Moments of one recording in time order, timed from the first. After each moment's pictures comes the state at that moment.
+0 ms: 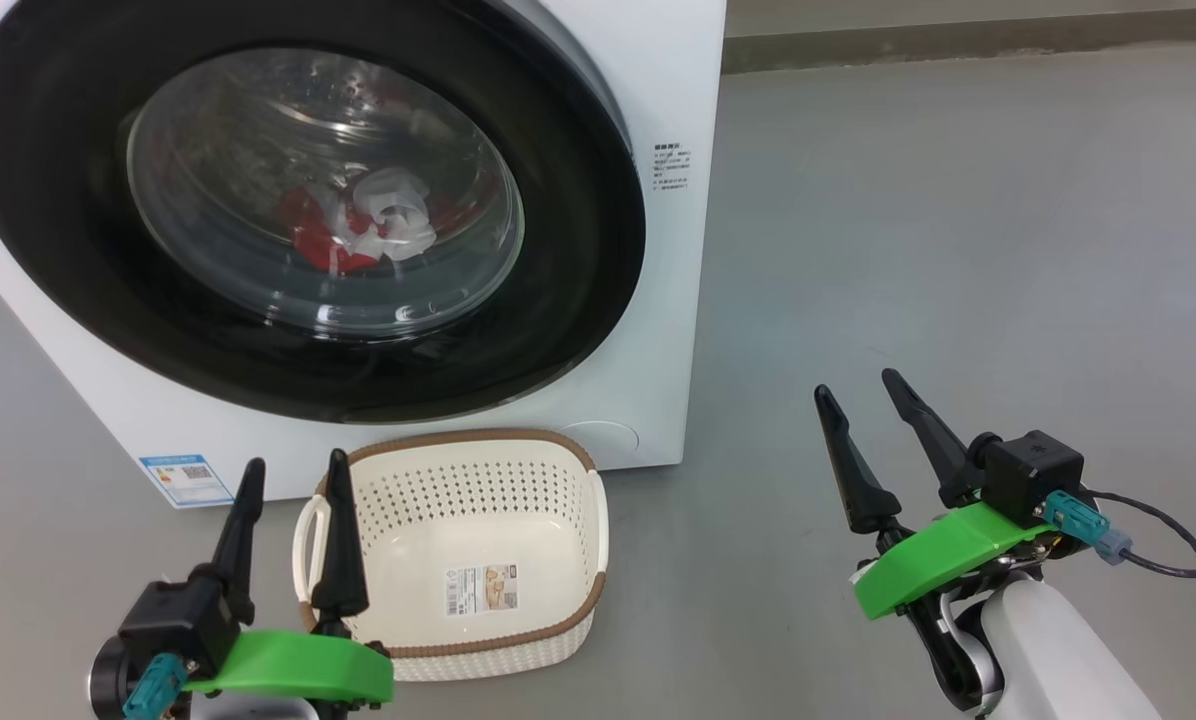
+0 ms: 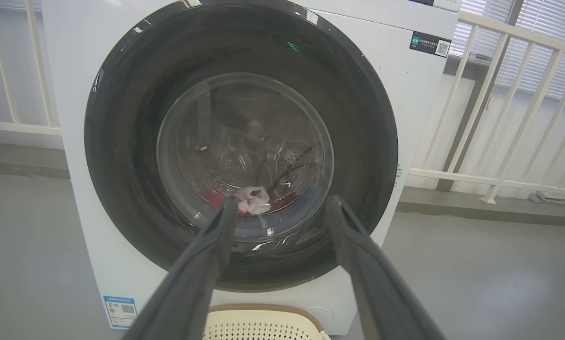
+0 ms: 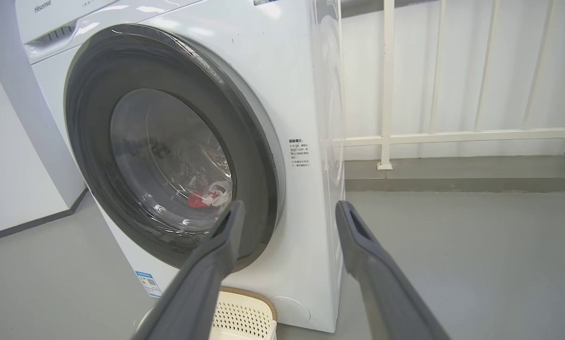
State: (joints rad) left arm -0.15 0.04 -0.07 0.18 -0.28 0.08 -0.25; right arm -0.30 -0.05 0.17 0.44 0.38 0.13 -0.26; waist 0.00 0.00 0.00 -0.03
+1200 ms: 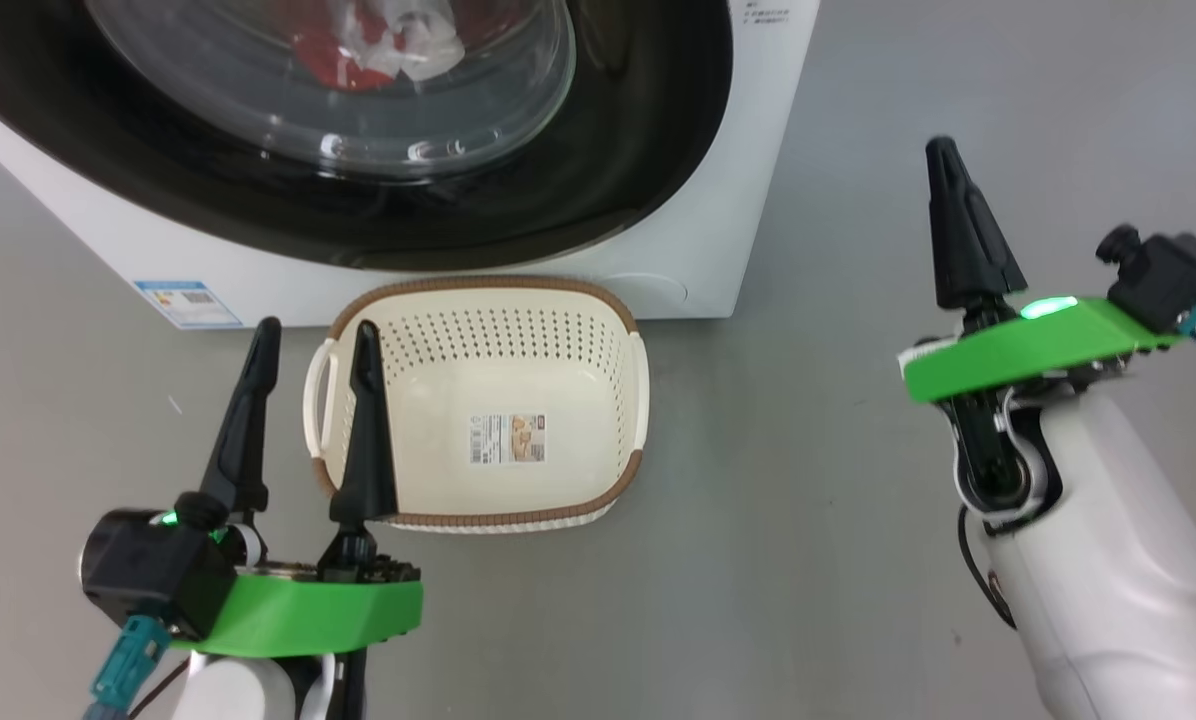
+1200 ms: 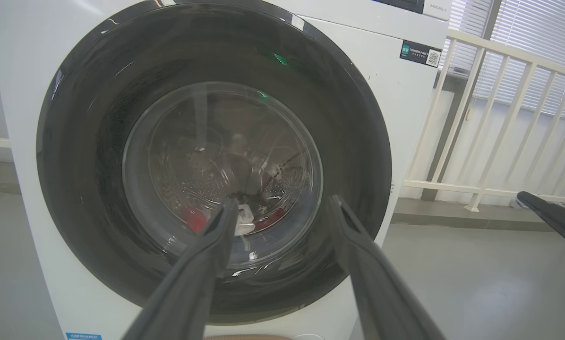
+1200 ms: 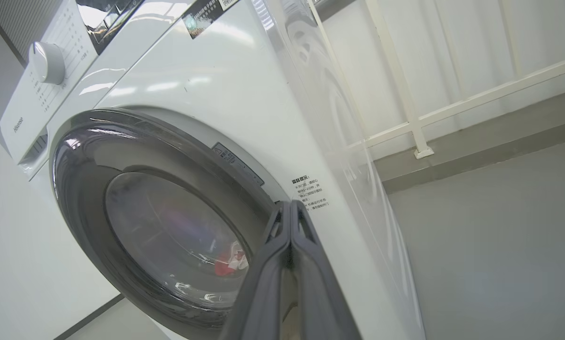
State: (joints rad) left arm -0.25 0.04 -0.13 -0.03 -0.26 0.05 -0.25; right arm -0.56 -0.06 0.11 0.41 0.71 0.13 -0.26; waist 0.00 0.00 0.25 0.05
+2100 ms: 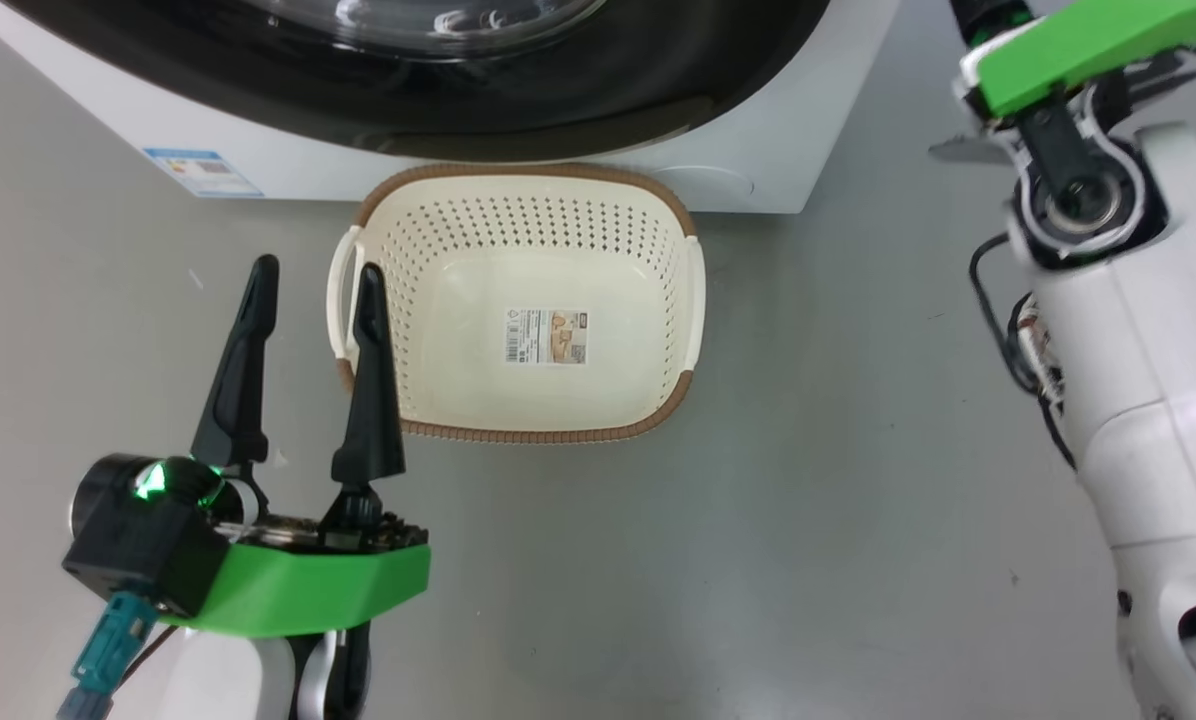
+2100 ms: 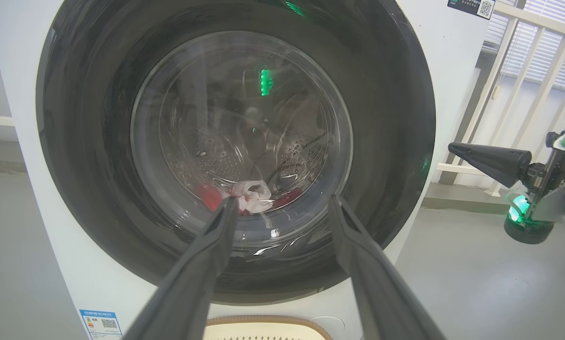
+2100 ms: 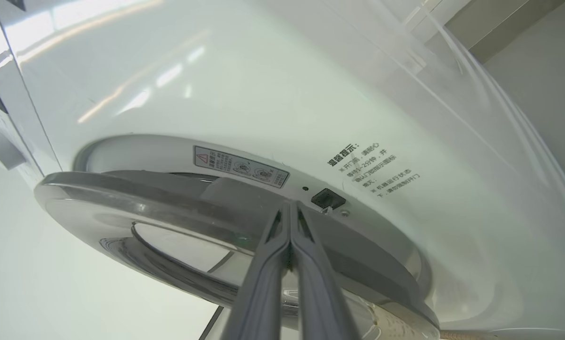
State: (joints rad) left arm -0.32 0.04 -0.14 -0.07 -0.27 0.04 -0.26; right arm -1.00 -0.07 0.13 0.64 1.23 0.13 0.06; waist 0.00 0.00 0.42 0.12
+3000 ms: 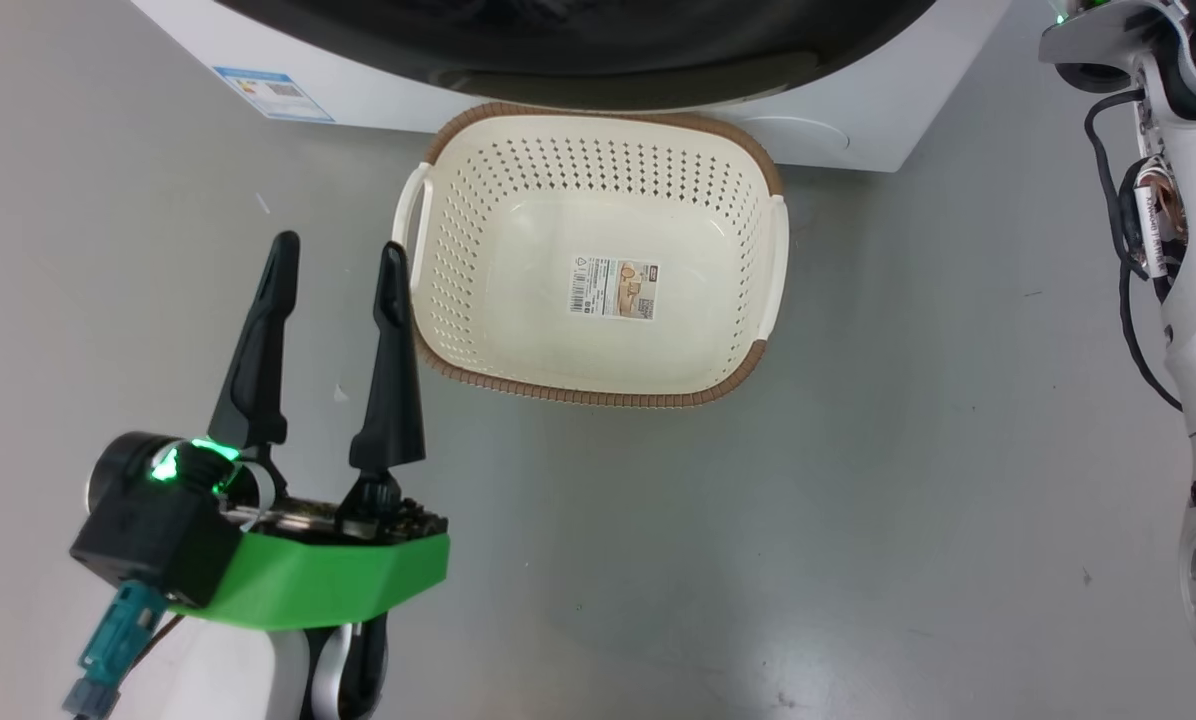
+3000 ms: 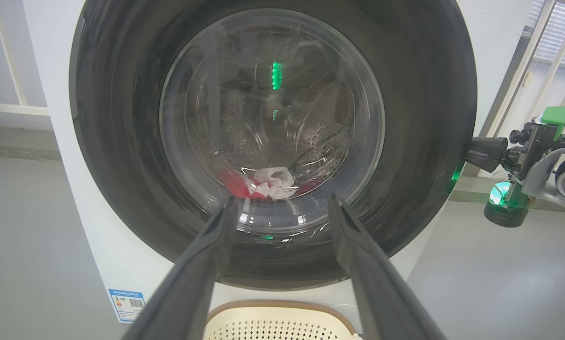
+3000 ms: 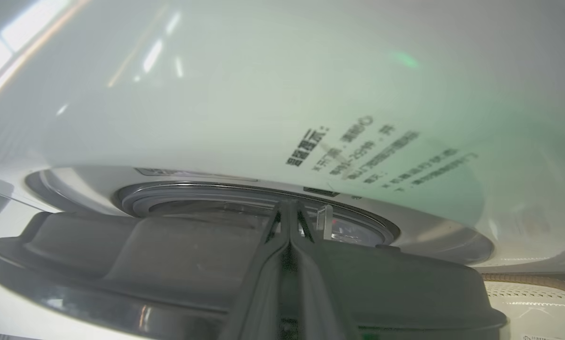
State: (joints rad) left arm -0.35 0.03 -0.18 -0.09 -0.29 0.05 -0.26; right arm -1.22 -0.11 -0.01 0.84 1.39 0.13 0.43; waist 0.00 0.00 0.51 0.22
